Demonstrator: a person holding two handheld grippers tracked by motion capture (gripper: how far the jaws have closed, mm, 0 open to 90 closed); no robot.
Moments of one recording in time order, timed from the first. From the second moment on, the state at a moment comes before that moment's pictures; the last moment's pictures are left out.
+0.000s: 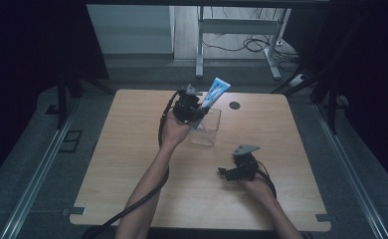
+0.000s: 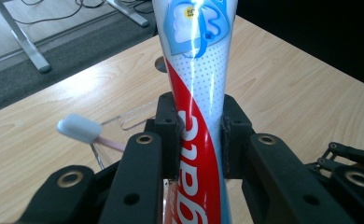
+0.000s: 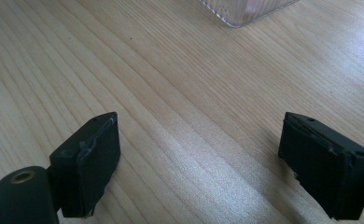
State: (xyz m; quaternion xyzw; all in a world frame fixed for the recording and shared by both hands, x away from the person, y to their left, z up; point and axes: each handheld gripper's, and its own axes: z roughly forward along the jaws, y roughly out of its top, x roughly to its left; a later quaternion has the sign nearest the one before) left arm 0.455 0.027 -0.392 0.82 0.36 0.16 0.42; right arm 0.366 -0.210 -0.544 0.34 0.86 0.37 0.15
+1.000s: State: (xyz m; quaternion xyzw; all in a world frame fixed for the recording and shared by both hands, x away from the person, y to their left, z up) left arm 0.495 0.006 -0.409 0.80 0.37 0.18 0.43; right arm 0.365 -0.210 -0.544 0.34 0.86 0.37 0.14
